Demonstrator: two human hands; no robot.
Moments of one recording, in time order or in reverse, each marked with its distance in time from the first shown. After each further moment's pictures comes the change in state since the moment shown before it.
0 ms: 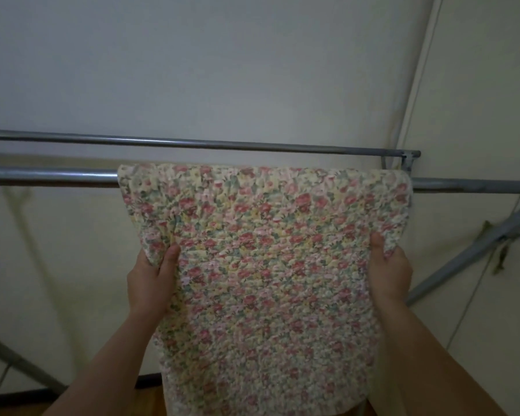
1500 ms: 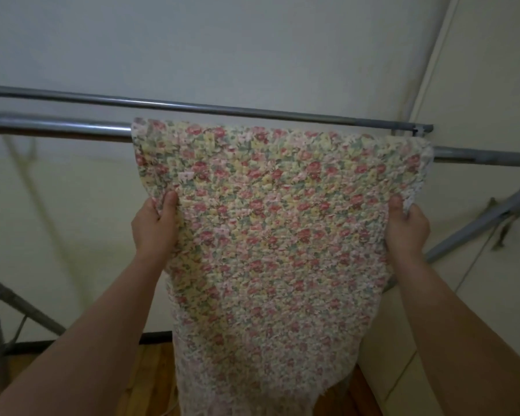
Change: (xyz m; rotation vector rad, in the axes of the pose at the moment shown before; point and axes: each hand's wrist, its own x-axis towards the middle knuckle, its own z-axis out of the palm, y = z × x) left_hand 0.004 0.027 -0.007 0.007 0.046 0.021; right_hand 0.019 -0.010 -0.024 0.117 -0.061 -0.061
